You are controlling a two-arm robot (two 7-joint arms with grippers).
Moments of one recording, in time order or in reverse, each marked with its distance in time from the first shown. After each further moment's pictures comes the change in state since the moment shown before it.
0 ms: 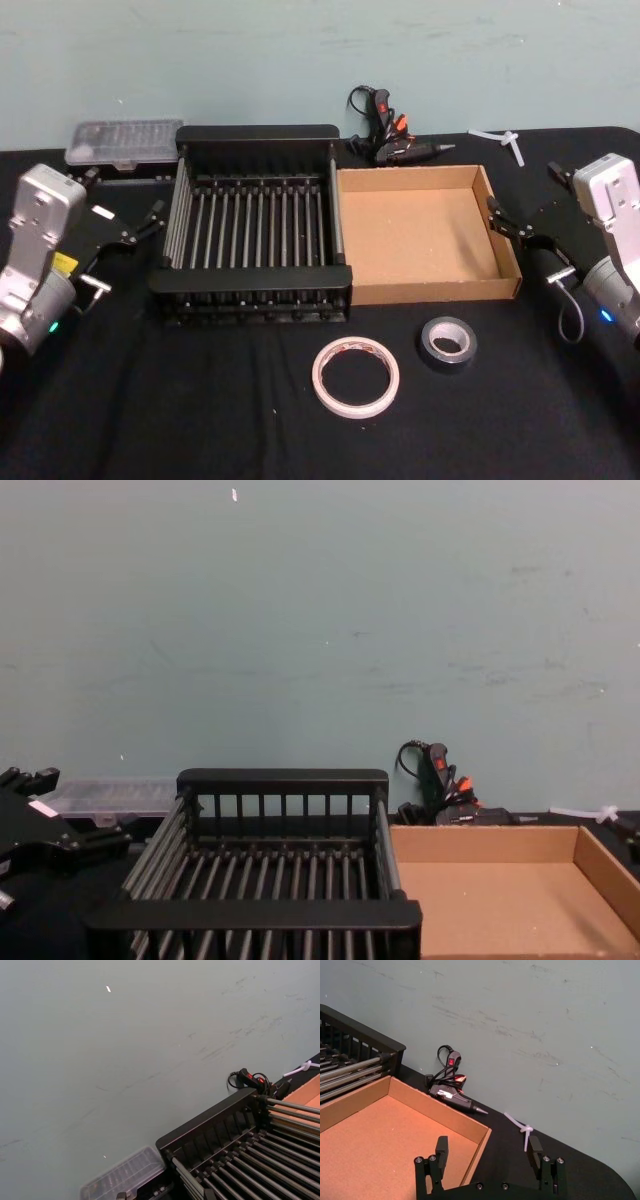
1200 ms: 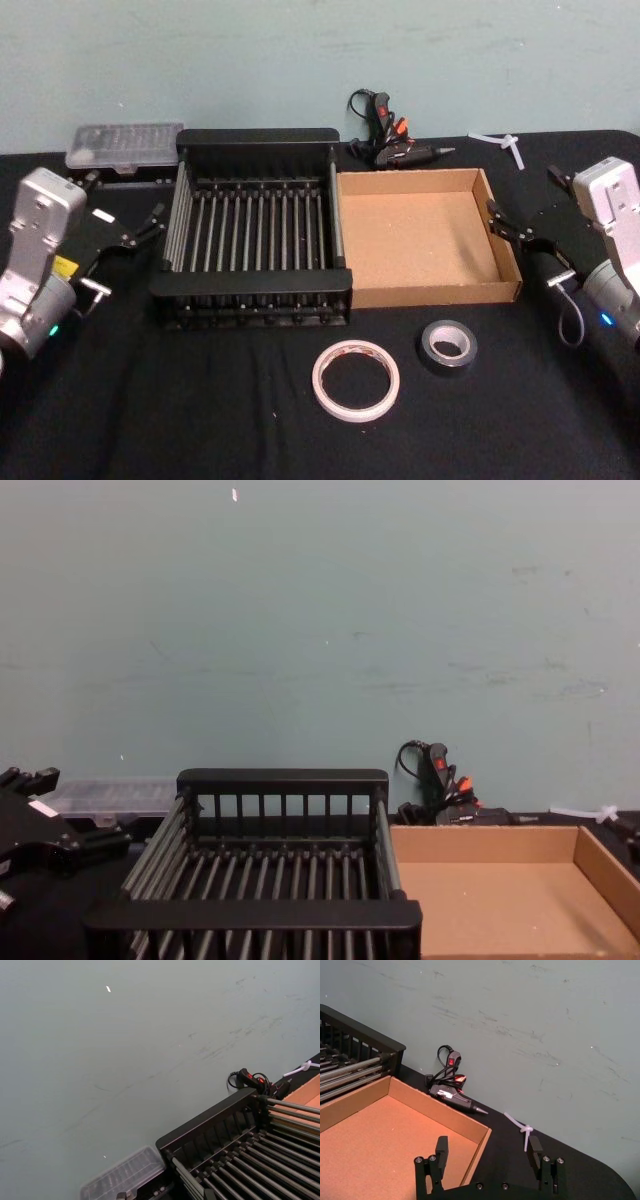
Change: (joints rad) left arm 0.000 0.000 0.000 0.000 0.000 0.000 0.000; right arm 0.000 0.000 0.000 0.000 0.000 0.000 0.000
